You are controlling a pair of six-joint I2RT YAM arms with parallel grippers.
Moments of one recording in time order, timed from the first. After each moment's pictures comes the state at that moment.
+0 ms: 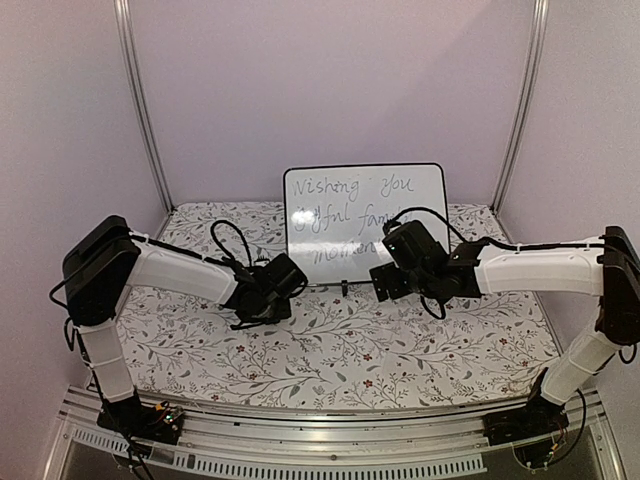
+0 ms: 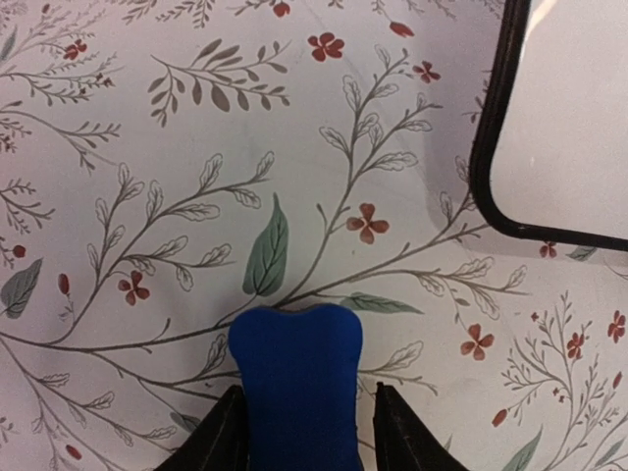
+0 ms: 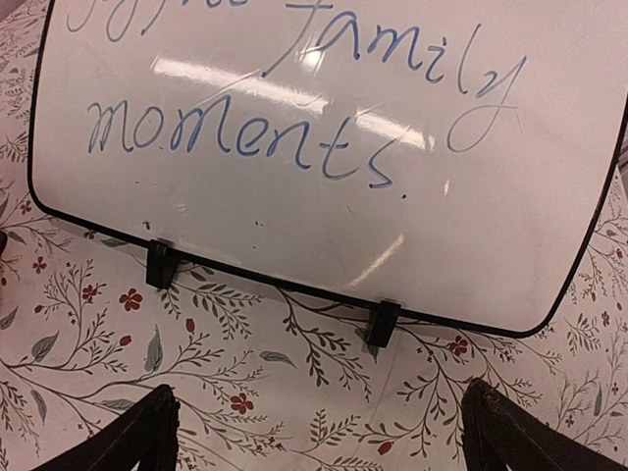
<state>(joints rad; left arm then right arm) -0.89 1.87 1.05 -0.35 -0.51 -0.97 0.90 1.59 1.04 -0.29 0.54 0.32</state>
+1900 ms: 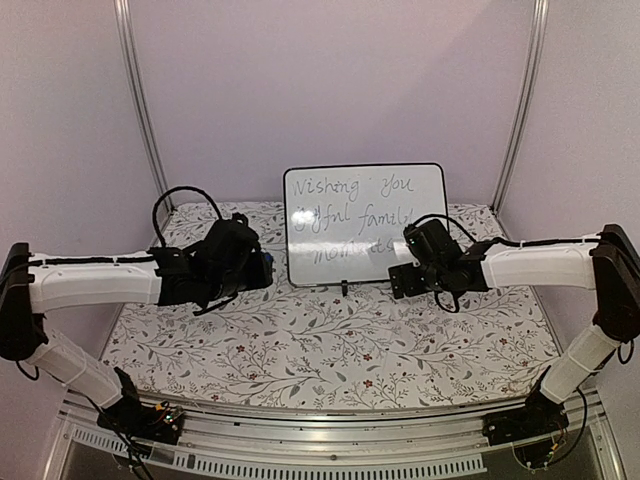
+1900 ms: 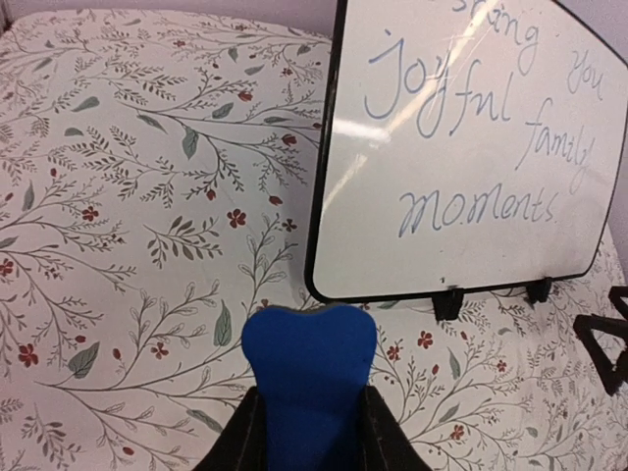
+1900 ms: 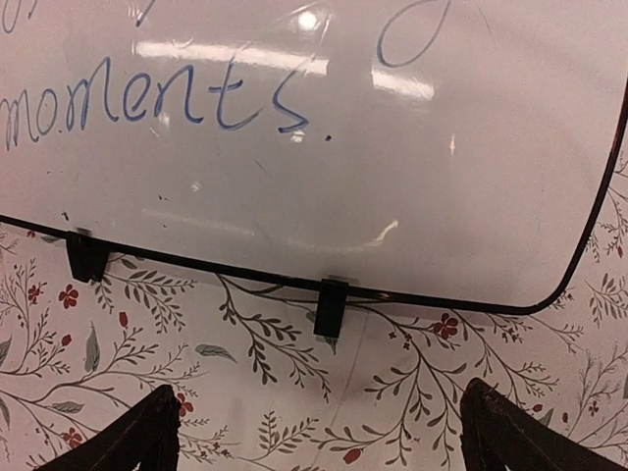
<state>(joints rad) -0.88 1.45 0.92 -0.22 -0.49 -0.79 0.74 1.60 0.97 -0.25 0.39 0.34</state>
